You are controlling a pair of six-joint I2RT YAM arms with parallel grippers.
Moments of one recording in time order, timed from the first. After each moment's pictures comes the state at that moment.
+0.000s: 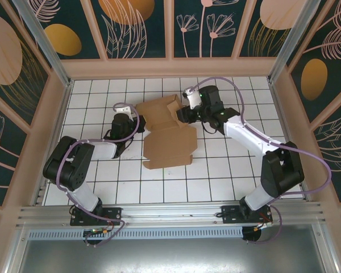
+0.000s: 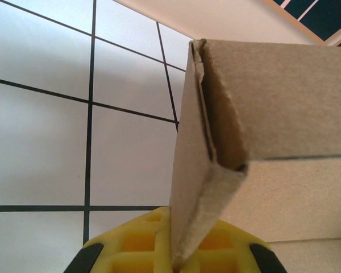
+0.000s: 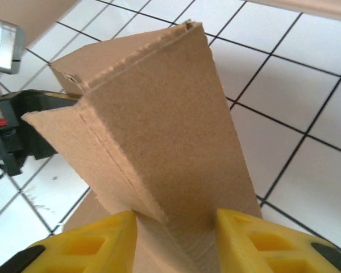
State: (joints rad) left arm -0.38 1.69 0.66 0.64 0.08 -0.61; right arm 0.53 1.56 1.19 -0.24 -0.29 0.04
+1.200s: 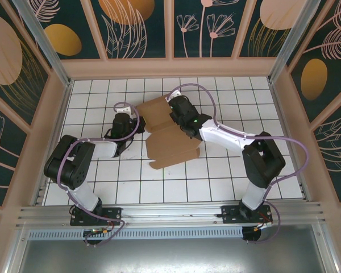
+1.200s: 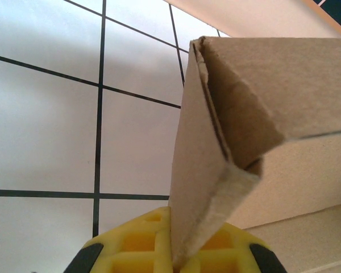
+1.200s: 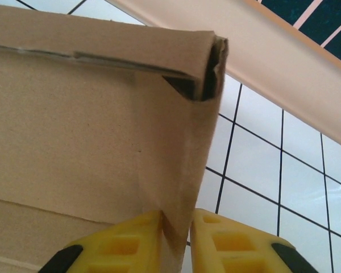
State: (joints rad) left arm -0.37 1.71 0.68 0.58 0.08 -0.63; right arm 0.77 1.75 1.27 -0.17 0.55 -0.11
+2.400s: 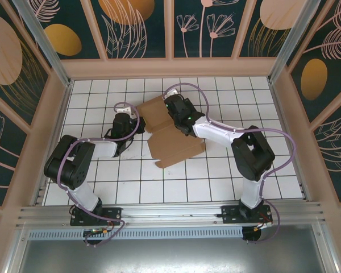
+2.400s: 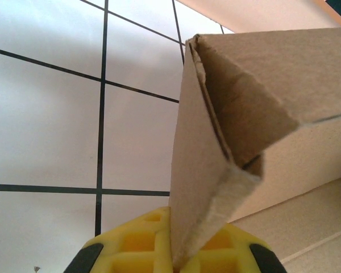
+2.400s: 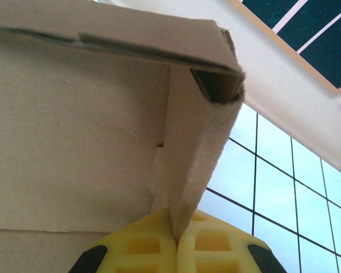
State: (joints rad) left arm -0.37 1.71 0.68 0.56 0.08 -0.63; right arm 0.75 1.86 1.34 -0.14 0.66 -0.19
